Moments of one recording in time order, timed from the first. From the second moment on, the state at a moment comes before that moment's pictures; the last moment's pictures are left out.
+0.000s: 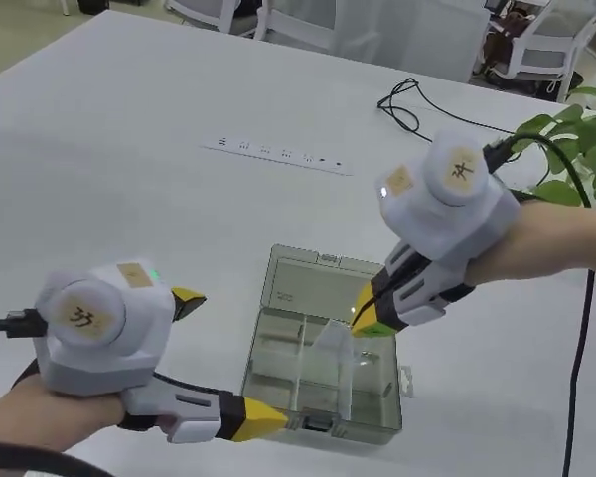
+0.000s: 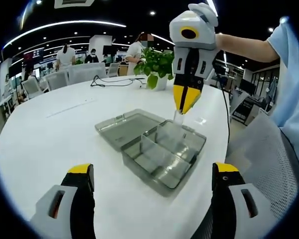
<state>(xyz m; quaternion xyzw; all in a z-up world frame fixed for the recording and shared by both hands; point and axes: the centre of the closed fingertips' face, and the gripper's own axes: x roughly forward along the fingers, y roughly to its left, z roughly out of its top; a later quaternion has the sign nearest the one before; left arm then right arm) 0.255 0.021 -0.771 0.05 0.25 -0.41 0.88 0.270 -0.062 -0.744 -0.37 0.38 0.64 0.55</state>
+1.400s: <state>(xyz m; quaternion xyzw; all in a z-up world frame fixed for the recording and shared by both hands) 0.247 0.016 -0.777 0.03 0.26 -0.42 0.87 0.266 -0.050 -0.765 -0.36 0.37 0.63 0.58</state>
